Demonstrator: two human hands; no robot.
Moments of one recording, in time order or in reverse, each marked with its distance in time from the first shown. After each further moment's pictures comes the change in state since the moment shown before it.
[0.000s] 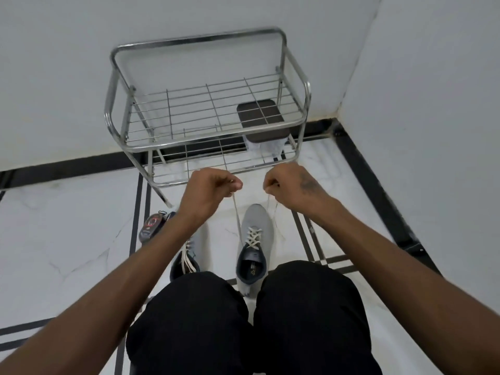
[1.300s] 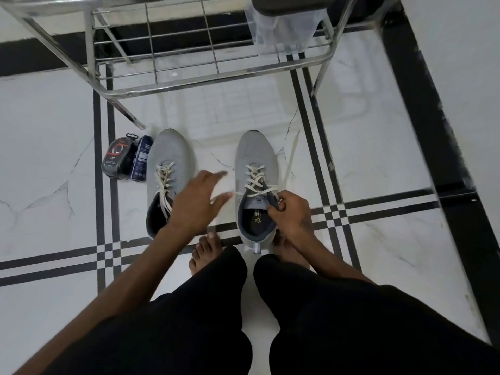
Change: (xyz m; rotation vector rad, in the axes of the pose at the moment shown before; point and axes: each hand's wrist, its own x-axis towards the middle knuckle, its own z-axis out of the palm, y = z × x) left_hand -0.069 -0.194 0.103 0.533 -0.274 -0.197; right_hand -0.041 0.101 0.285 0.388 -0.011 0.537
